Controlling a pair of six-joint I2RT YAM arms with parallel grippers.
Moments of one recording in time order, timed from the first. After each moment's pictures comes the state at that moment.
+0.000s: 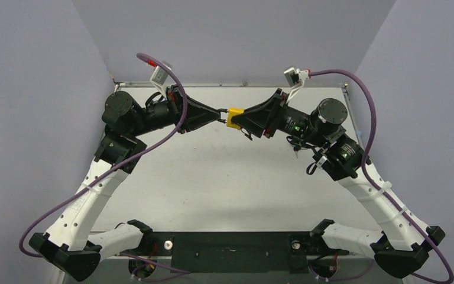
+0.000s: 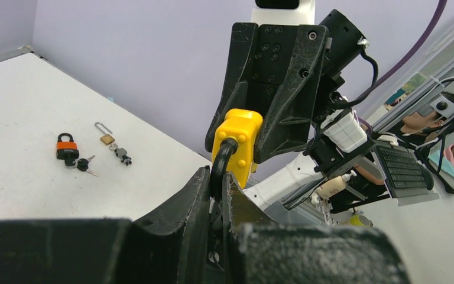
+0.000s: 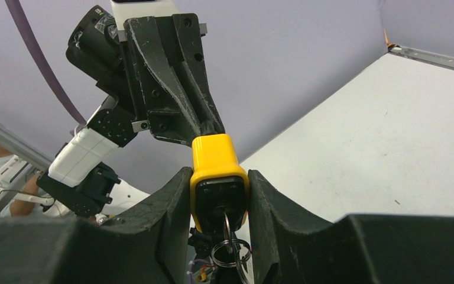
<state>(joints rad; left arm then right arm) -0.50 1.11 1.33 0.03 0.80 -0.78 0.69 1.11 1.36 -0.12 -0.48 0.64</state>
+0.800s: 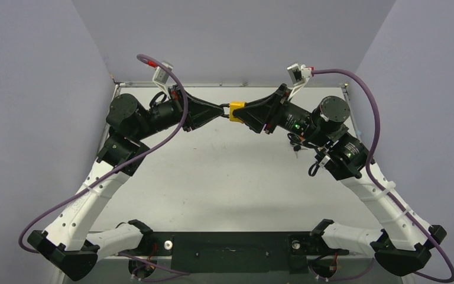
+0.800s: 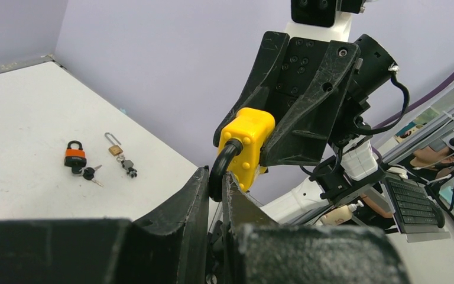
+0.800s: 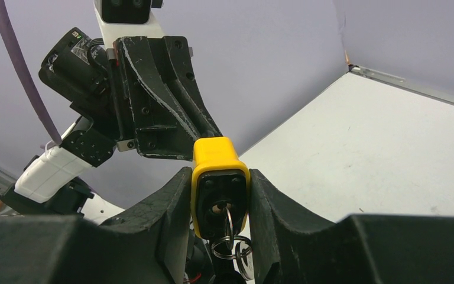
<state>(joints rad) -0.57 1.10 1.32 0.03 0.62 -0.79 0.72 1.12 1.42 -0.19 -0.36 0.55</state>
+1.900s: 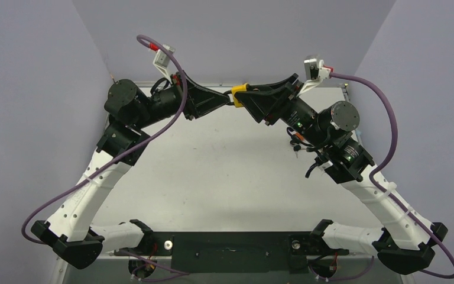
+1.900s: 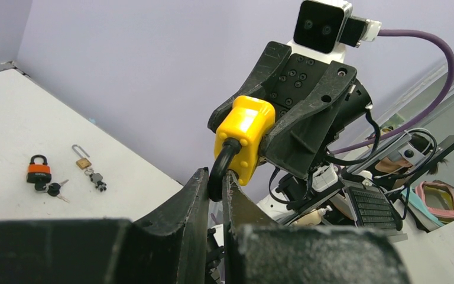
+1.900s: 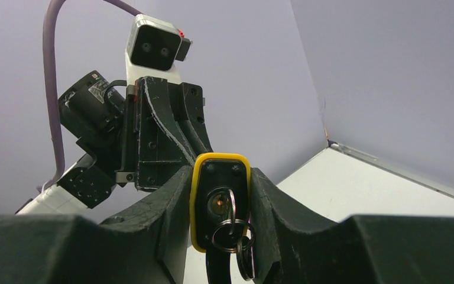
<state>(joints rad) -0.60 1.20 1.49 0.01 0.63 -0.89 0.79 1.12 1.44 -0.01 -0.18 0.47</state>
